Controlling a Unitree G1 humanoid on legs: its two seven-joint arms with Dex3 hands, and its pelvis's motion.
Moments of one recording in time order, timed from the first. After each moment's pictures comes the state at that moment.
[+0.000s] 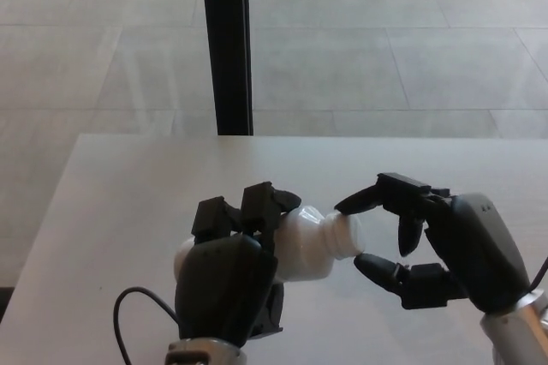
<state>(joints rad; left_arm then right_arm) -0.11 0.14 -0.49 -0.09 0.80 0.23 0.30 -0.24 -0.41 0.25 0.09 -0.49 -0.48 -0.22</state>
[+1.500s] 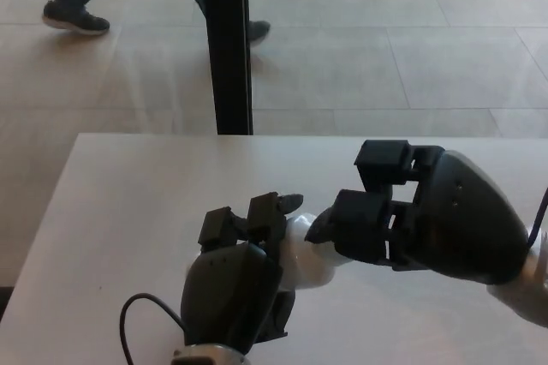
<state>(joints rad) -0.11 0.13 -0.50 -0.07 0.80 0.22 0.28 -0.53 -0.62 0.36 0.21 -0.95 -0.88 -0.58</state>
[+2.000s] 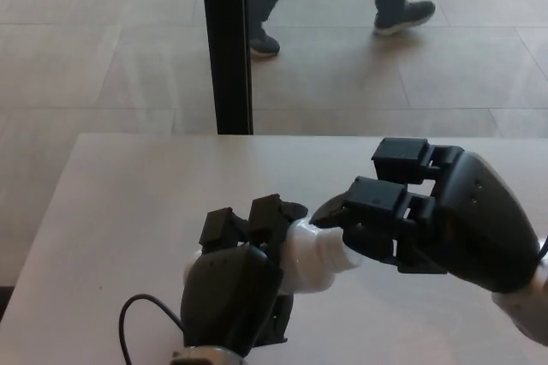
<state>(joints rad) -0.10 0.14 -0.50 -0.06 0.80 0.20 0.28 -0.39 -0.55 0.26 0.10 -0.82 -0.78 -0.47</state>
